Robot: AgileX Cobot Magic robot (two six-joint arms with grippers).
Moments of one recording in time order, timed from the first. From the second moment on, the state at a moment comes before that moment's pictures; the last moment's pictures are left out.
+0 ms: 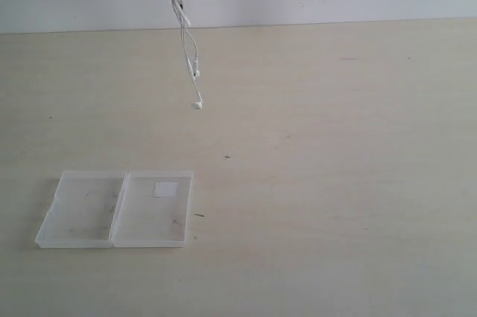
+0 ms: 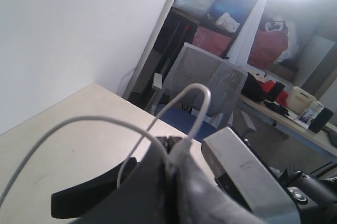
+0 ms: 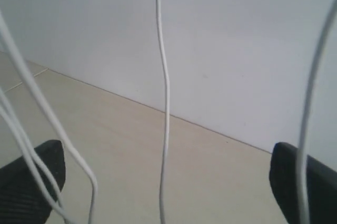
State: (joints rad) left arm 0.00 1.88 -1.72 -1.57 1.21 1.21; right arm 0.65 1.80 -1.32 0.26 -0.12 -0.13
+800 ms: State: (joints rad) left arm 0.00 1.91 -1.72 -1.58 1.22 1.22; right arm 0.65 1.89 -1.32 0.26 -0.29 -0.22
